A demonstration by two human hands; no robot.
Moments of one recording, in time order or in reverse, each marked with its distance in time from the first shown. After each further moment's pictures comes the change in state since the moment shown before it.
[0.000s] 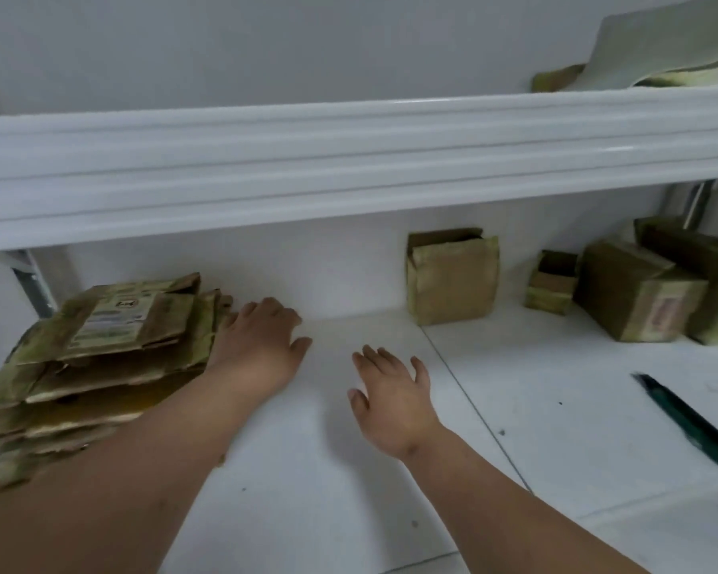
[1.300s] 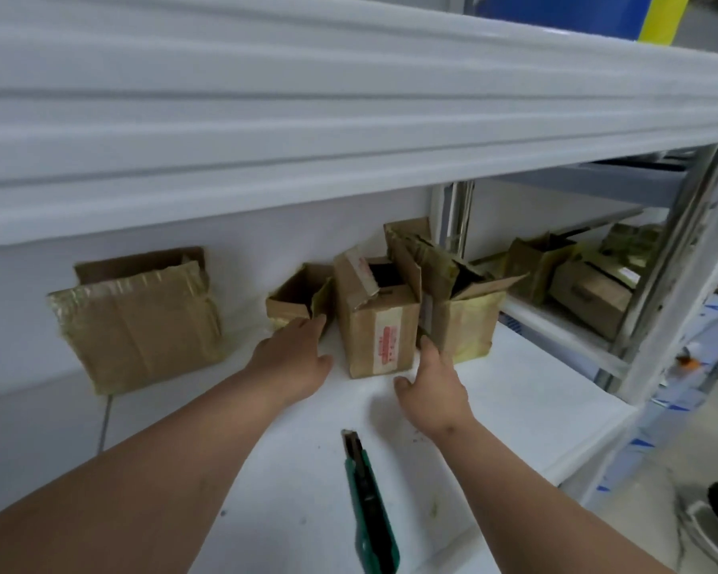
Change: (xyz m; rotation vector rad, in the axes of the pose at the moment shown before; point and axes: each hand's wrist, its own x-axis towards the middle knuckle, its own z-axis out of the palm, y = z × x) left_hand 0.175 0.484 0.137 -0.223 -0.373 0.267; right_hand -0.056 0.486 -0.149 0.280 0.235 0.674
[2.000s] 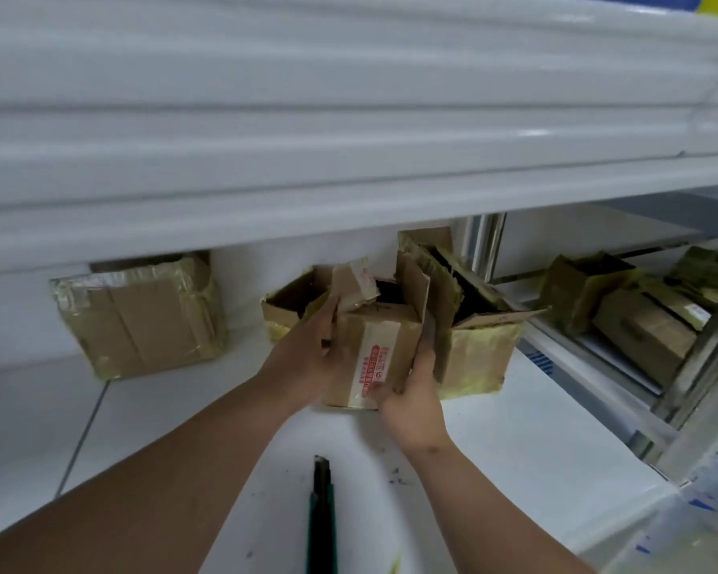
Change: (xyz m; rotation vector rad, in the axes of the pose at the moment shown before) left_hand 0.020 0.057 0.004 -0.587 0.181 -0.056; right_hand 0.043 0.012 0.001 0.585 -0.093 -0.109
